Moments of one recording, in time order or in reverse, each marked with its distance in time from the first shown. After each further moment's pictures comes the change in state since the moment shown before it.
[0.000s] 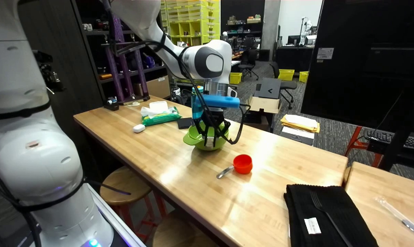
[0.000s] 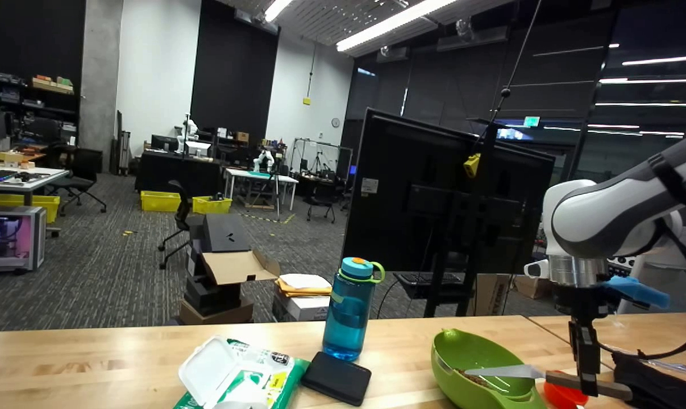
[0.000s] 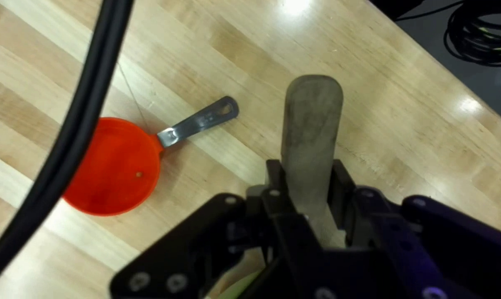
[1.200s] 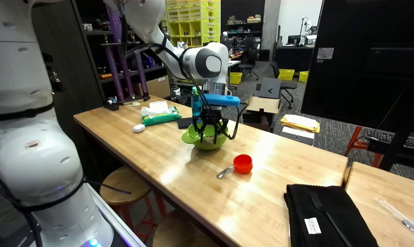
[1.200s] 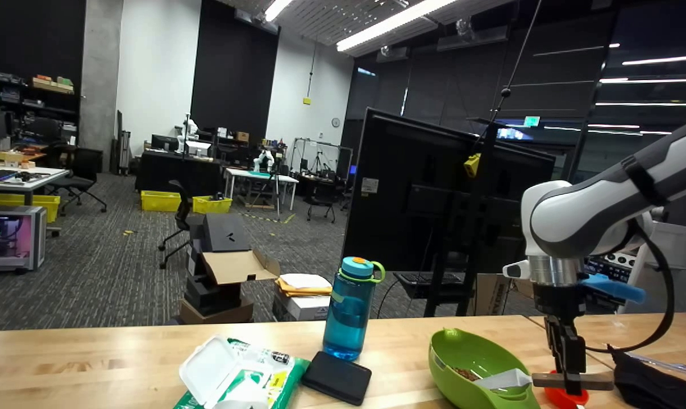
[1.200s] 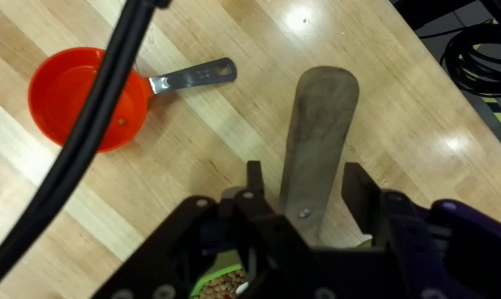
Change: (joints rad) arm -0.006 0.060 0.065 0.059 0.000 -0.025 -0.109
